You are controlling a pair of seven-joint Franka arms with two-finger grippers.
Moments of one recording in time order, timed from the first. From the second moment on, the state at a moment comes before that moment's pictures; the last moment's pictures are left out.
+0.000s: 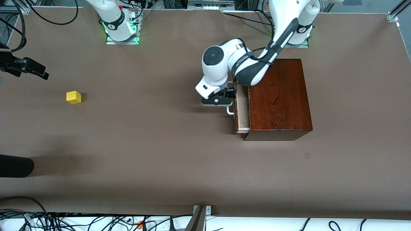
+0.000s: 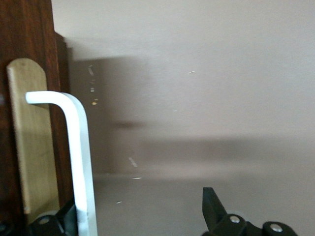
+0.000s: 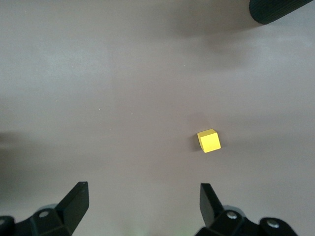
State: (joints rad) left arm -0.48 0.60 -0.37 -1.62 0.31 2.12 -0.95; right arm 0.01 0.00 -0.07 -1.61 -0.01 1.56 0.04
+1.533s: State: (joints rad) left arm -0.39 0.45 -0.36 -1.31 0.28 1.54 -0.74; right arm 0.01 -0.02 -0.31 -1.61 -0.01 1.52 -0.25
